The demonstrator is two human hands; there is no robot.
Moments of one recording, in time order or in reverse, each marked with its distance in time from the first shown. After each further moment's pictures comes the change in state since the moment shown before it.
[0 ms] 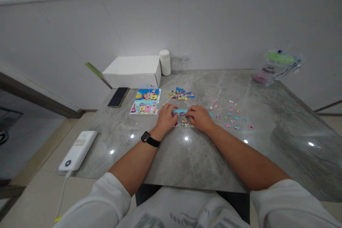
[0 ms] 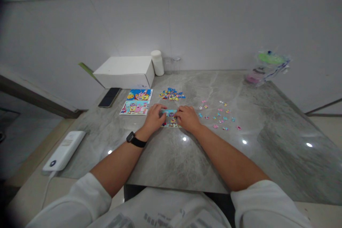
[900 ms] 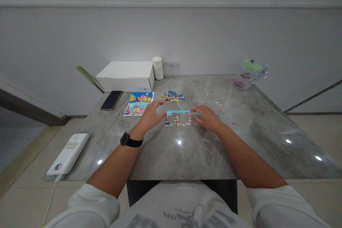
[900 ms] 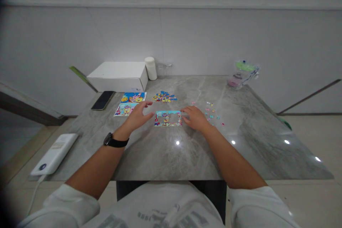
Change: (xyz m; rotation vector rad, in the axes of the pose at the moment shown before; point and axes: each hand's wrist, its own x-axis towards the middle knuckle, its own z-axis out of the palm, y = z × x) left_hand 0.004 -0.011 -0.059 -0.144 -0.038 0.126; right_hand -0.051 0.044 -0.051 0.036 0.076 -0.020
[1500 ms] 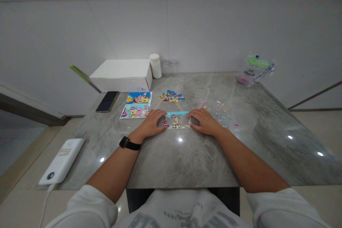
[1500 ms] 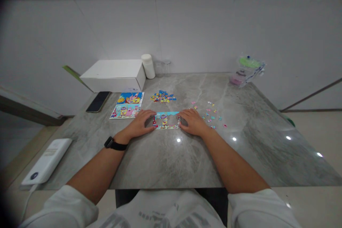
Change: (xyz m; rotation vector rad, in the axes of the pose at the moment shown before) left_hand -0.016 -0.028 0.017 0.104 -0.308 0.156; right_hand -0.006 0.001 0.016 0.020 -0.123 -0.028
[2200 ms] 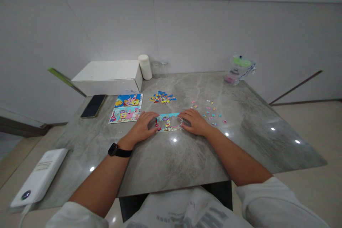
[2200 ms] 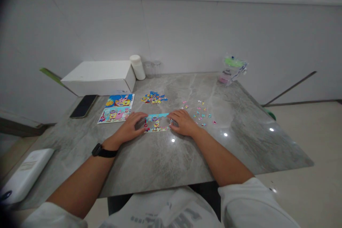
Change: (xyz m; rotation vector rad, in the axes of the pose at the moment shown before) left_hand -0.001 0.004 0.000 -0.030 0.029 -0.009; right_hand -0.001 -0.014 -0.006 0.028 0.020 -0.032
